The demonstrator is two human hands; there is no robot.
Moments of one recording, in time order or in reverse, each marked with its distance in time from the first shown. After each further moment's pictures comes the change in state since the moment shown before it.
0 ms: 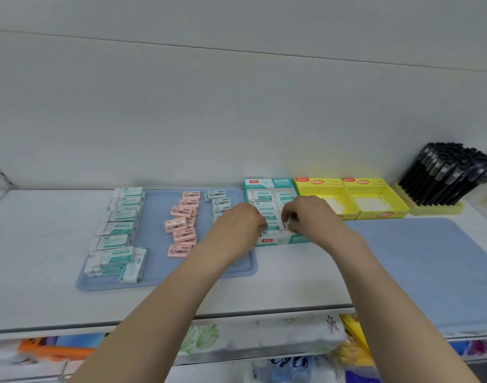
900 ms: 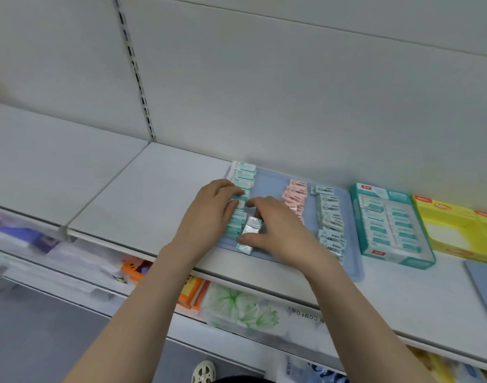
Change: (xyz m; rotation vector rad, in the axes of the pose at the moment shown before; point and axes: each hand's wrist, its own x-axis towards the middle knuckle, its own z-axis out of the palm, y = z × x) left_hand -0.171 -0.152 -0.041 -0.118 0.450 -0.395; right_hand -0.008 -0.232 0.027 0.384 -0.103 -0.430
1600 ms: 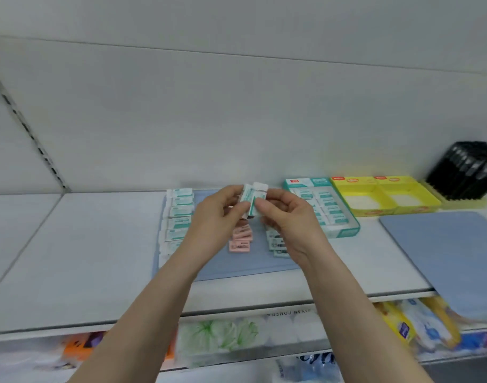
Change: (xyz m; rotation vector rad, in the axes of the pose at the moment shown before) left_hand 0.045 0.102 0.008 -0.793 -0.264 -0.032; right_hand -0.045 0.046 -0.037 1.238 0.699 0.325
